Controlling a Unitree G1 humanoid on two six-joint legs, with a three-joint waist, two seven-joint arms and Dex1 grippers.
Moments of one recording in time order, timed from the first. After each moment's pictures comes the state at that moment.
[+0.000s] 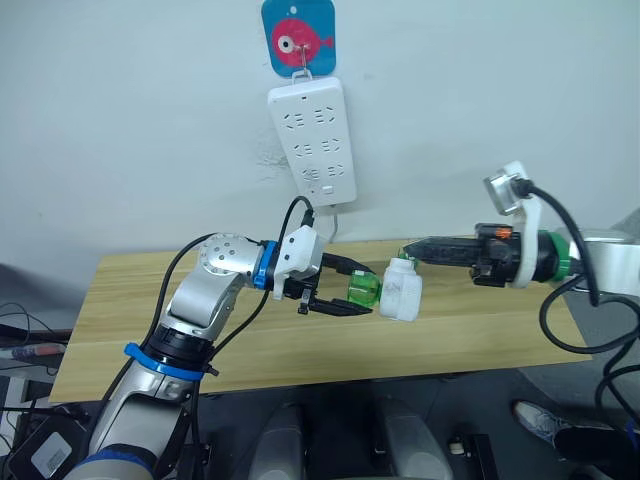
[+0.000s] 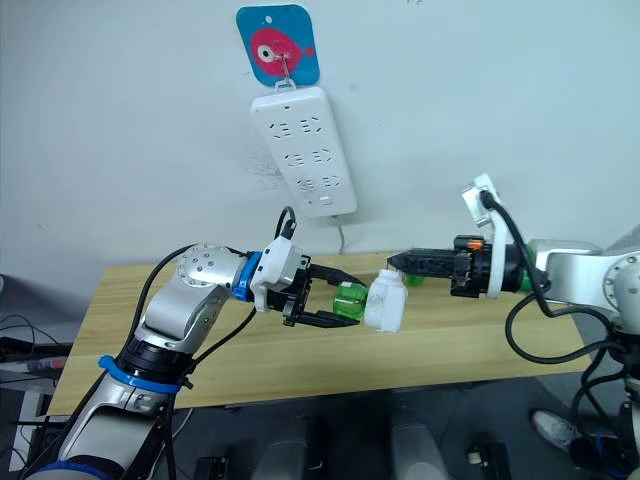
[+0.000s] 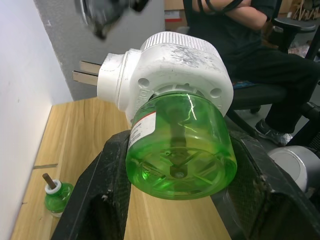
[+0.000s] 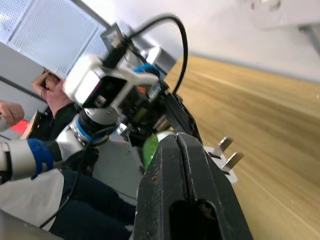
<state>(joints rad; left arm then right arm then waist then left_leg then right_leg) -0.59 0.50 -0.24 -0.03 -0.38 0.17 -1.39 -0.61 -0.91 -0.01 -0.19 1.65 1.20 0.37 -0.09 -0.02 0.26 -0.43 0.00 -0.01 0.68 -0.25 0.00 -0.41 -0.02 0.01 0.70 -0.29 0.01</state>
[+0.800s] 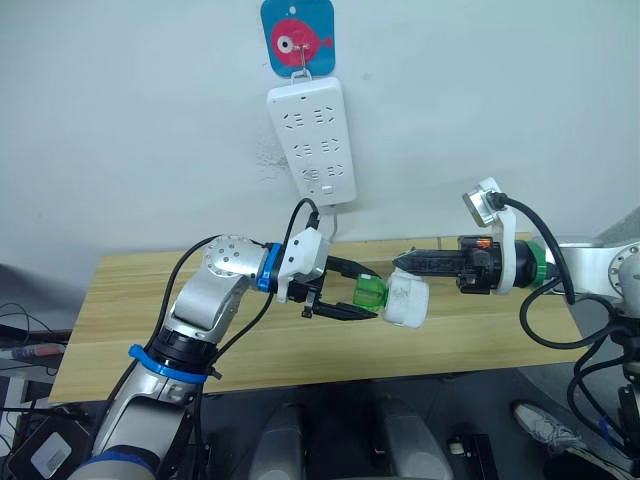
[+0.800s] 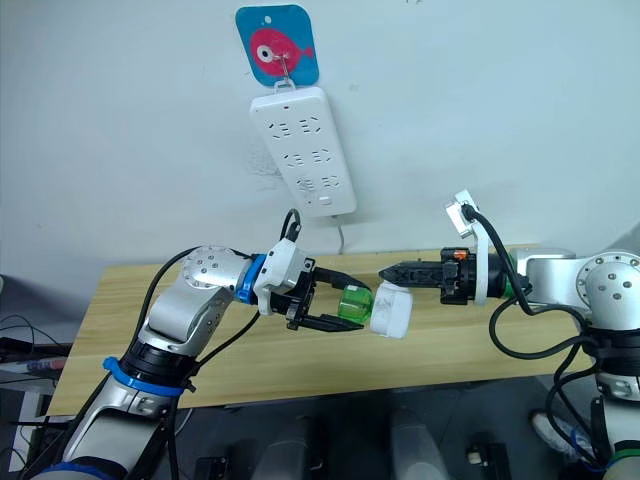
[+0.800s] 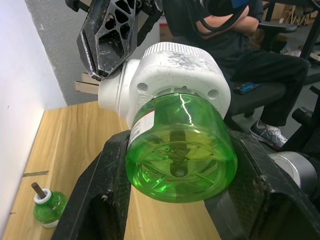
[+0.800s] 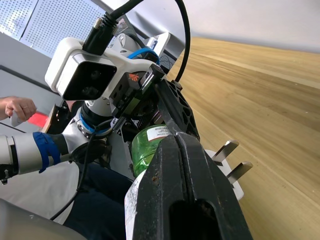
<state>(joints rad) -0.58 0.48 -0.24 -0.04 -0.38 0.20 -1.39 -0.61 -0.81 -0.04 -0.14 1.55 1.30 0.43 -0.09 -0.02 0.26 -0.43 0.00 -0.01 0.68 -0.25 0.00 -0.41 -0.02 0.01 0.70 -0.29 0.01</state>
